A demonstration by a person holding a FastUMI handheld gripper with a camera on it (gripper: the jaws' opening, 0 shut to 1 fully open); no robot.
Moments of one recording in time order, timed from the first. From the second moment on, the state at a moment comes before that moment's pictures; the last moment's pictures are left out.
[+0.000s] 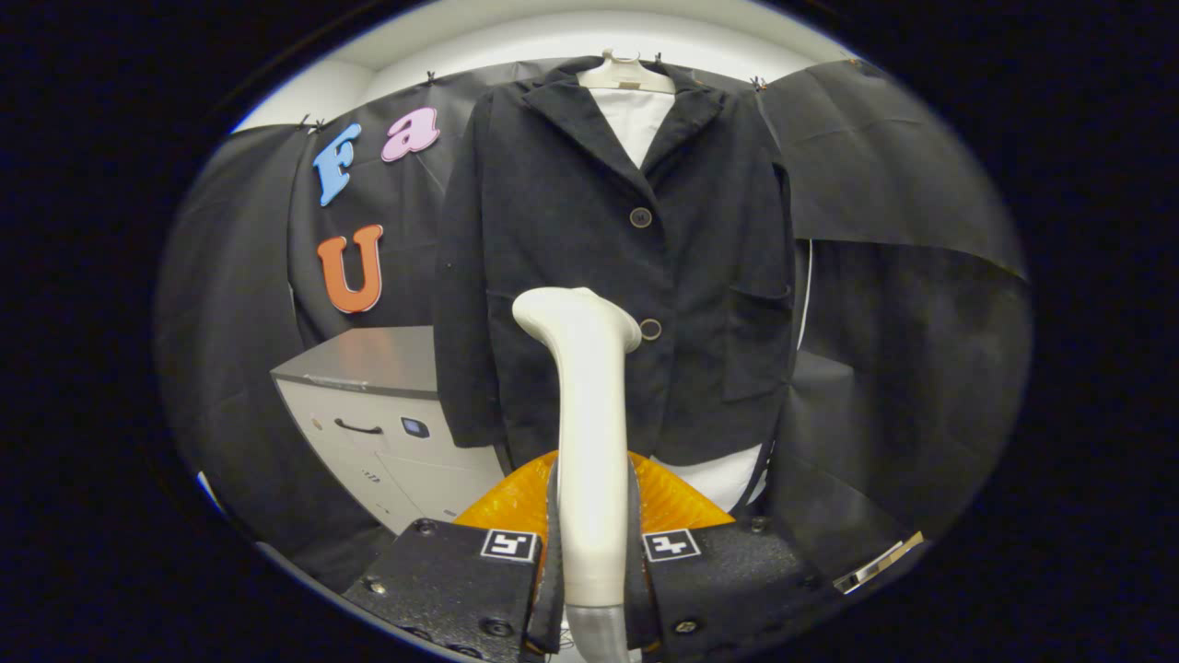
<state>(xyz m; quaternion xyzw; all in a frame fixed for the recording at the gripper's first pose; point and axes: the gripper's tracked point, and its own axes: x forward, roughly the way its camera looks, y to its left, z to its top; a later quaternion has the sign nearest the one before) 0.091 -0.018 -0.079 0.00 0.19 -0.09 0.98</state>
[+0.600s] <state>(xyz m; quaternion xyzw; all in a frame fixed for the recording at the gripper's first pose) 0.071 -0.030 -0.169 0.00 0.26 -0.11 0.96</state>
